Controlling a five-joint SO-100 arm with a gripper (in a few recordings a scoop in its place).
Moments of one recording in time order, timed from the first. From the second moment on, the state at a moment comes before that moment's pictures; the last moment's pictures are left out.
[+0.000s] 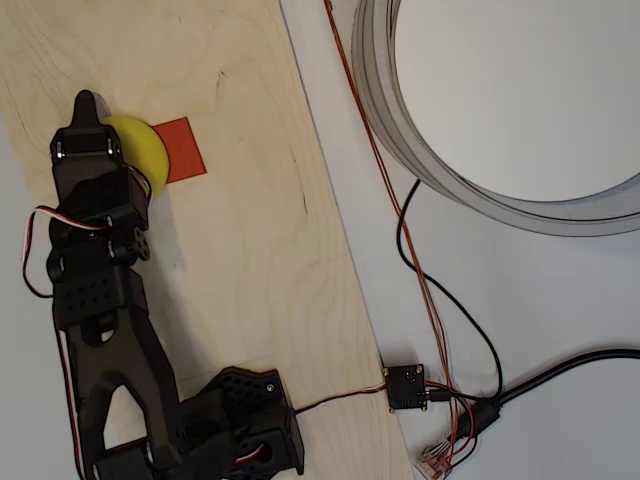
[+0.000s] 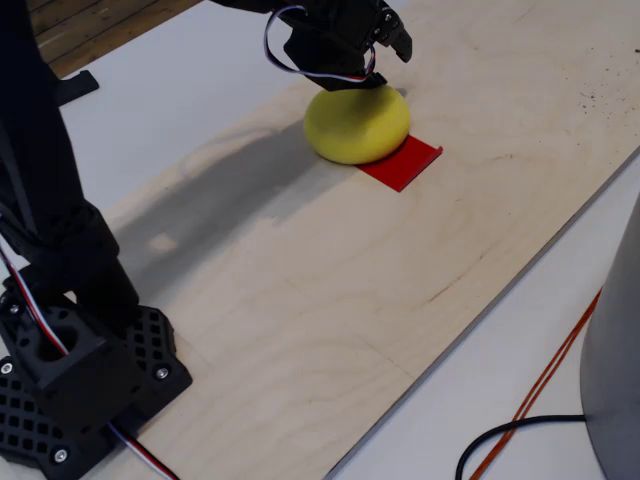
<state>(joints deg) 86.5 75.6 110.1 18.9 22.2</state>
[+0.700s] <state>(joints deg) 86.7 80.9 111.3 19.8 18.5</state>
